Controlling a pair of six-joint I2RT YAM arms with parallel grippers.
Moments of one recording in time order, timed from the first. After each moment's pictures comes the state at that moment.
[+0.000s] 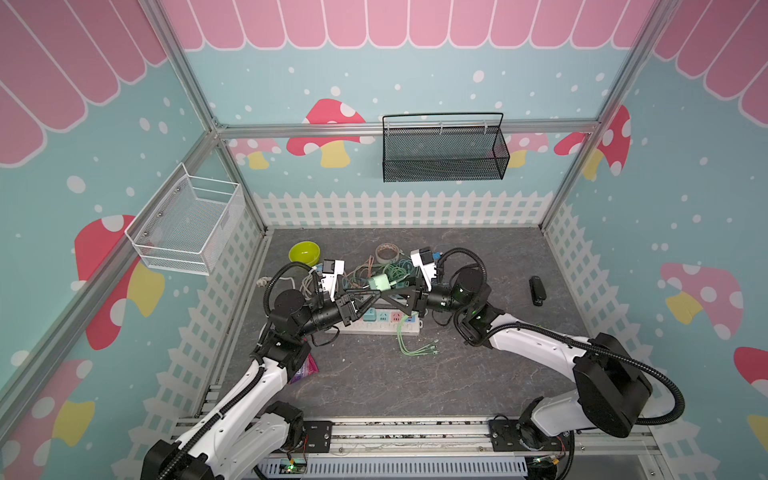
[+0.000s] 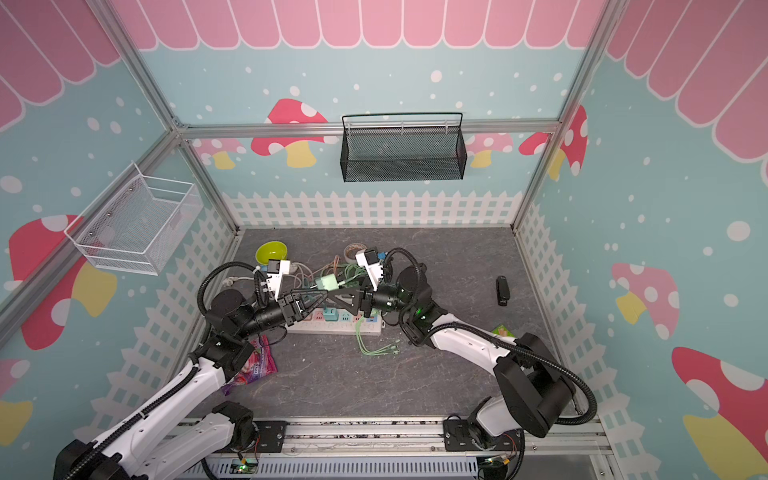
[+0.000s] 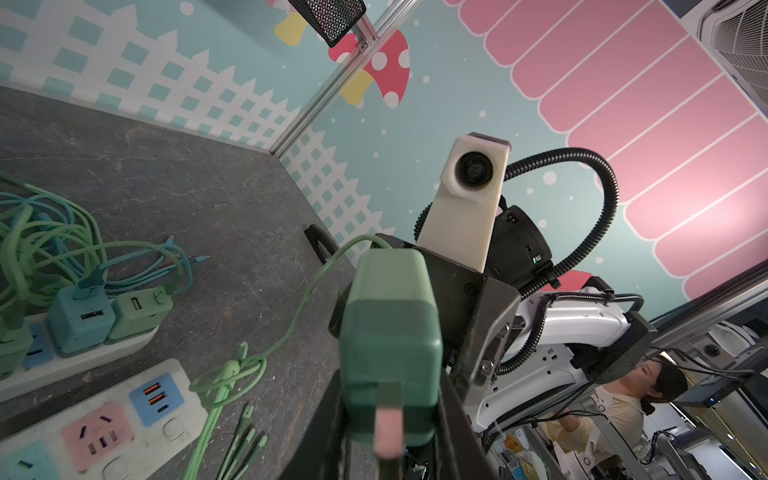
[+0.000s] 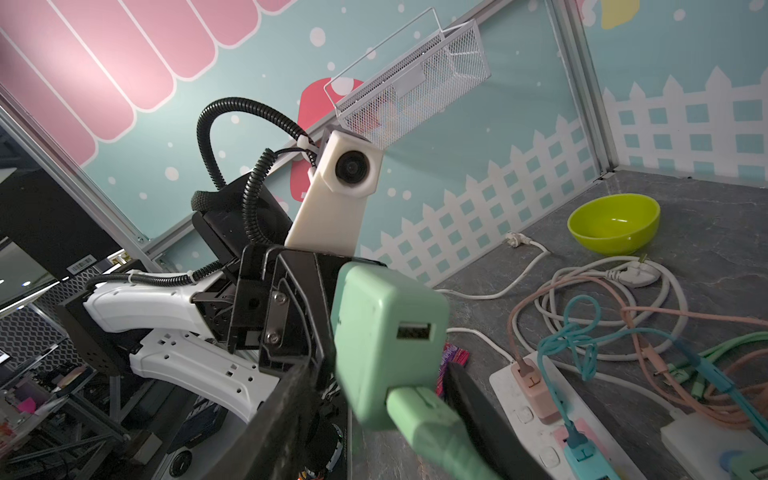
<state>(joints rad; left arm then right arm) -0.34 0.92 0.55 0.42 0.79 -0.85 0.71 1.46 0.85 0.74 -0.72 0.63</state>
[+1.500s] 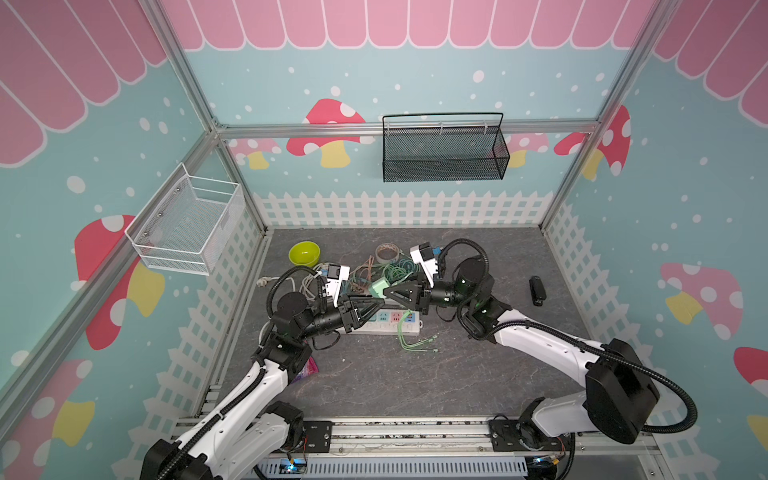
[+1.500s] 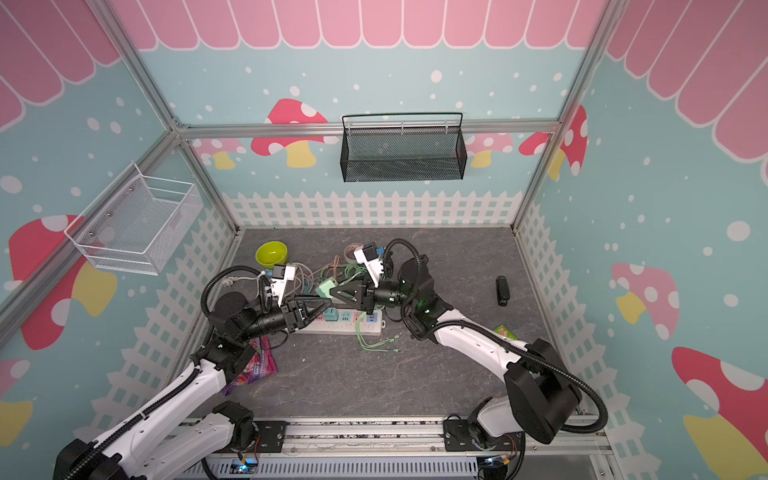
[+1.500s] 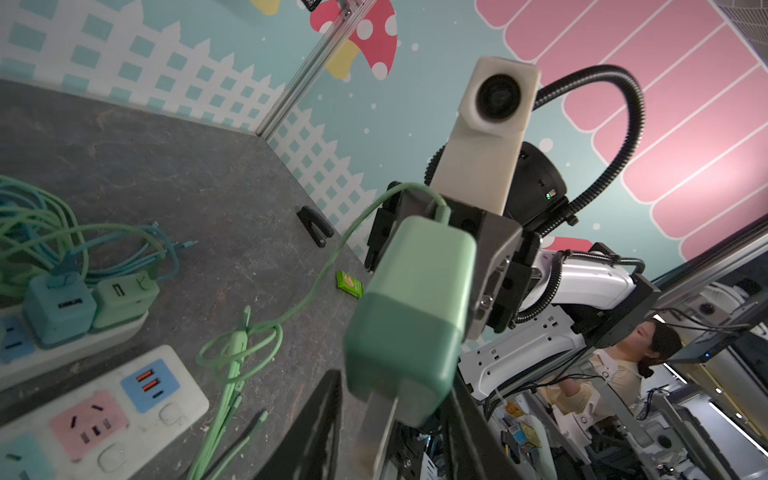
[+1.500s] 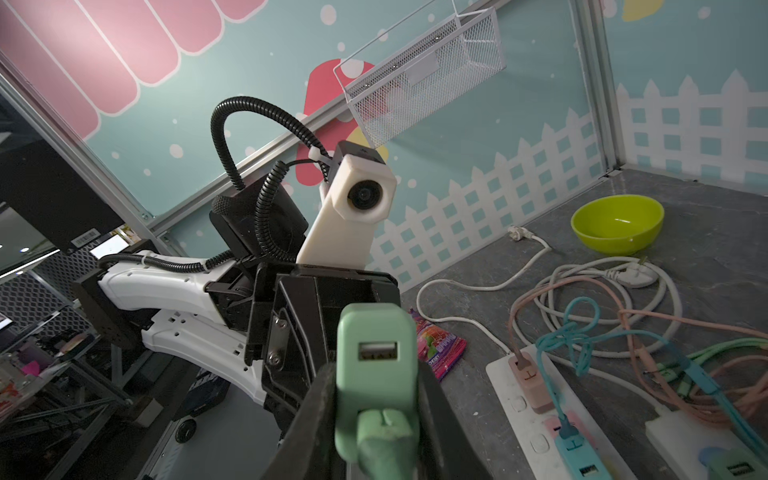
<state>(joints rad) -0.36 0.91 0.53 0.38 0.83 -0.79 0.69 1.40 0.94 0.50 -0.77 0.49</state>
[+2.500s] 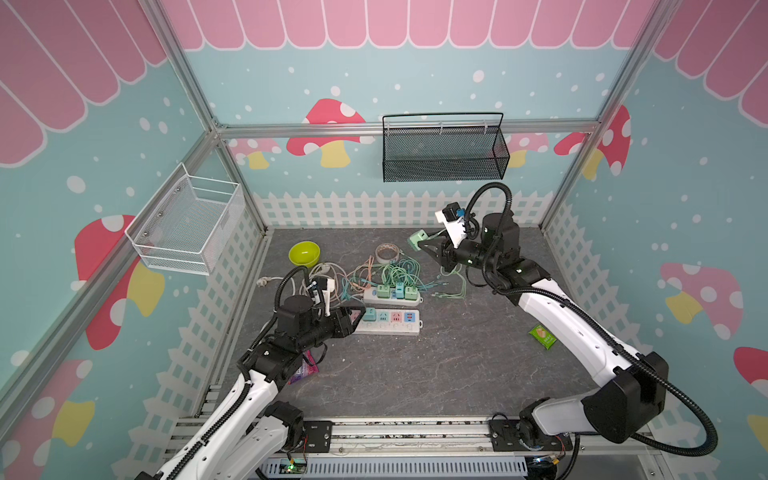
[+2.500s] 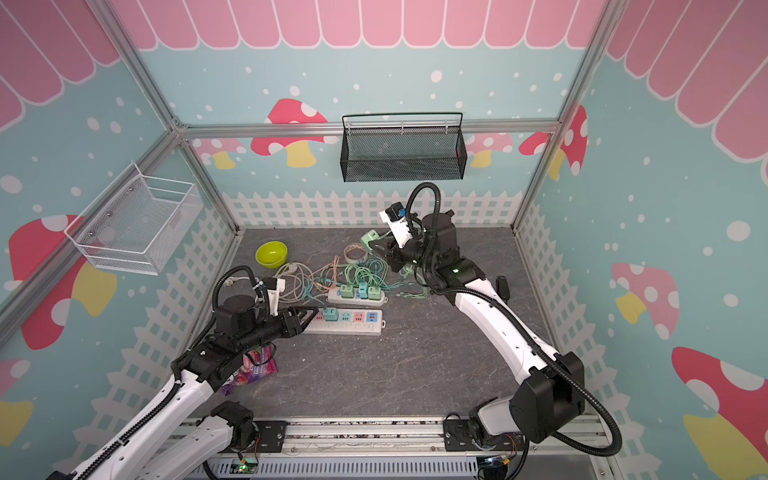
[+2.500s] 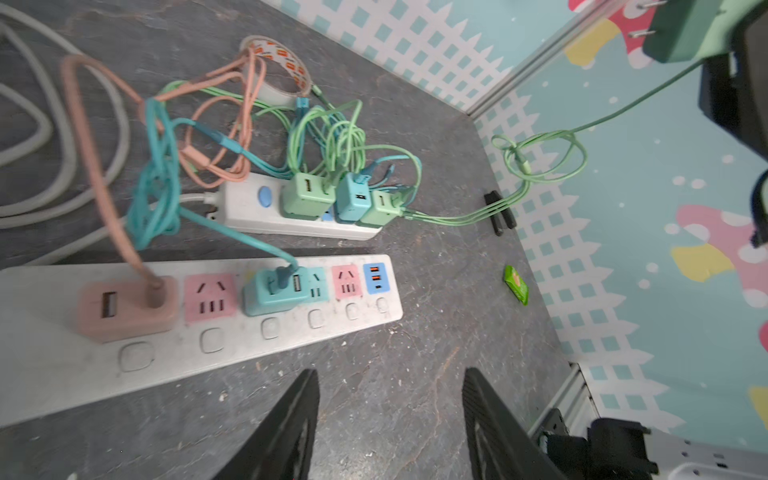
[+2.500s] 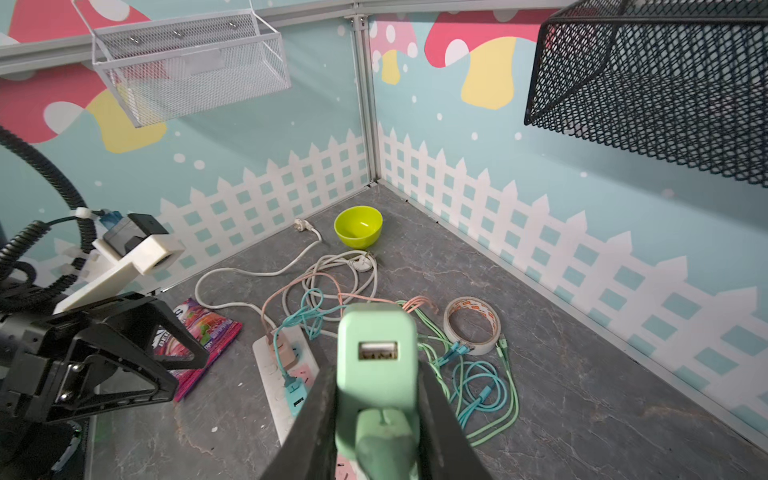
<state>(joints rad) -0.35 0.78 0.60 -0.30 0.33 -0.59 0.46 1.43 1.33 -0.17 -0.49 -0.07</state>
